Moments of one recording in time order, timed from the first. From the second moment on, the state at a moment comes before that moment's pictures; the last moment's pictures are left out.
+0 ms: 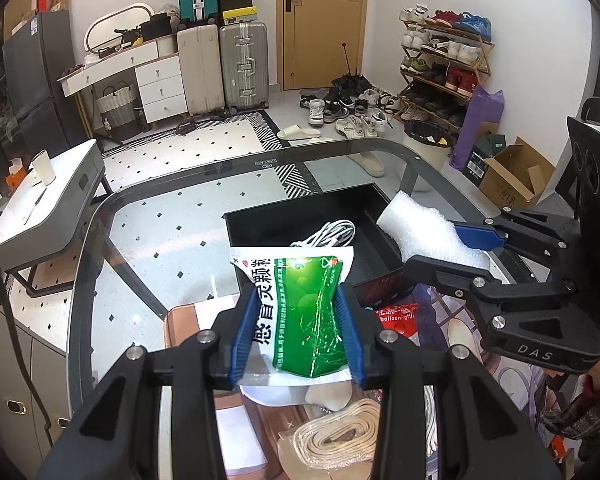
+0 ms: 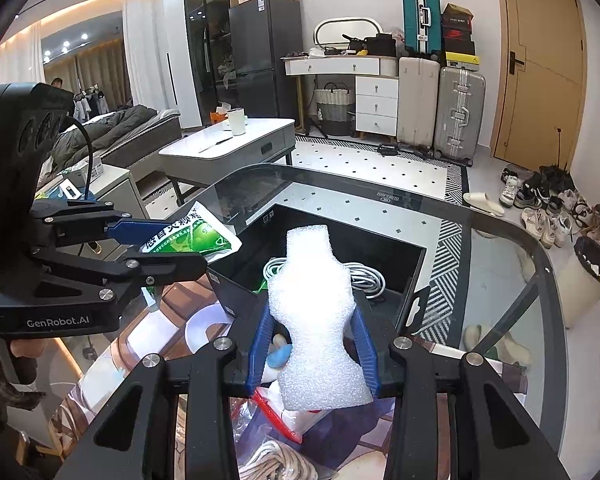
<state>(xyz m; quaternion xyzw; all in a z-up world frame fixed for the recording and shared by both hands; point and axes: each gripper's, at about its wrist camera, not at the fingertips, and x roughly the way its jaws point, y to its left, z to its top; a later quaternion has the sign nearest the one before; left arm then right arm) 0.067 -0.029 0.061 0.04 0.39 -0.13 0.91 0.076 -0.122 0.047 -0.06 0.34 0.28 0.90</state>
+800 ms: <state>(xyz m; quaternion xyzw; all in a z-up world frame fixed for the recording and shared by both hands) 0.097 -0.029 0.074 0.04 0.38 -0.13 0.91 0.109 -0.150 0.087 -0.06 0.31 0.24 0.92</state>
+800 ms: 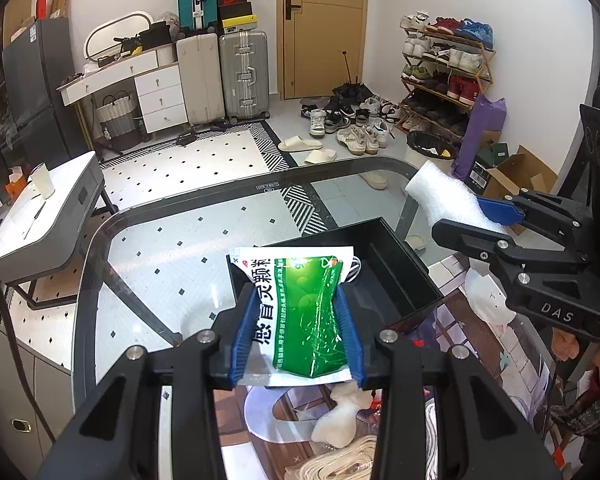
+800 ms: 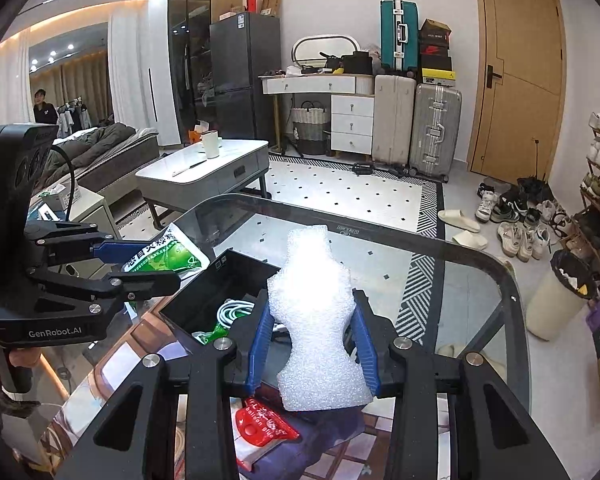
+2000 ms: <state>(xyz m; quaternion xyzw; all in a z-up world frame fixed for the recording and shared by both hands) 0.148 -0.030 0.053 0.03 0.41 -0.13 0.90 0.160 -0.122 0.057 -0.07 0.35 0.27 0.89</state>
